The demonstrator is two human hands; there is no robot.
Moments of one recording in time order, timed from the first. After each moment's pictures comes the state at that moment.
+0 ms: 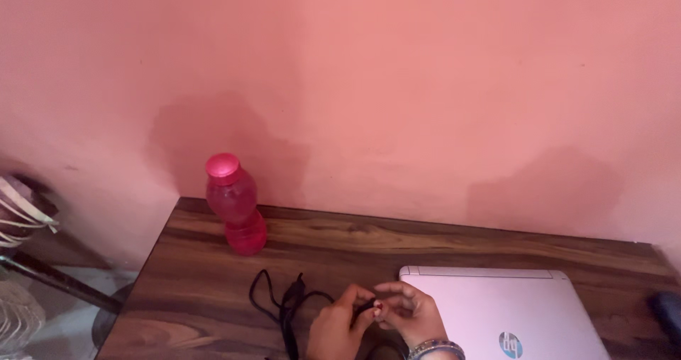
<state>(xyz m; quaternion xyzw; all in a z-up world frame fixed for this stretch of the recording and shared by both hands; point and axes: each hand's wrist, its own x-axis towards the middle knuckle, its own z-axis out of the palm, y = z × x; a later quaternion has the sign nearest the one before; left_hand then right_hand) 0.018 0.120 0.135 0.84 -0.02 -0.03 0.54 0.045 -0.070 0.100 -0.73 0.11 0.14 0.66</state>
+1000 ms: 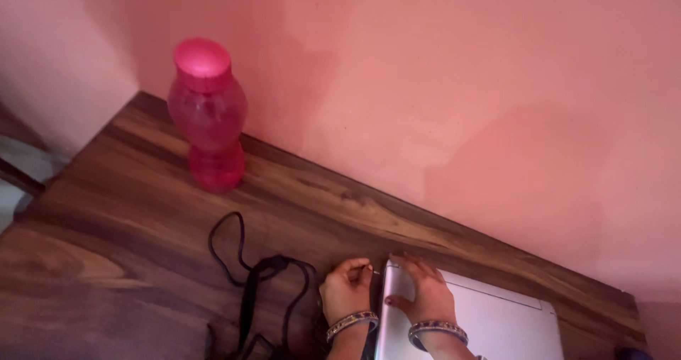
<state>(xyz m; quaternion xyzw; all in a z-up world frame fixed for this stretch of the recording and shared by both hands) 0.077 0.007 0.052 0.64 0.38 -0.02 0.66 0.103 -0.124 0.101 -0.99 -0.02 0.12 0.07</state>
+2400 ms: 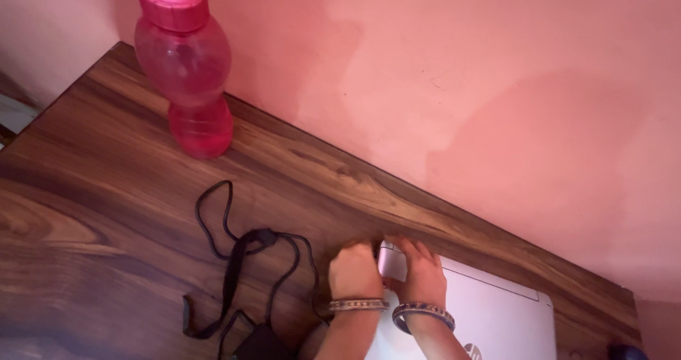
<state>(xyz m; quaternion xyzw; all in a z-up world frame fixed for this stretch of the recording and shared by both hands) 0.096 -0.024 0.034 0.89 0.21 -0.05 0.40 0.103 -0.112 0.104 -0.99 -0.04 0.06 0.09</state>
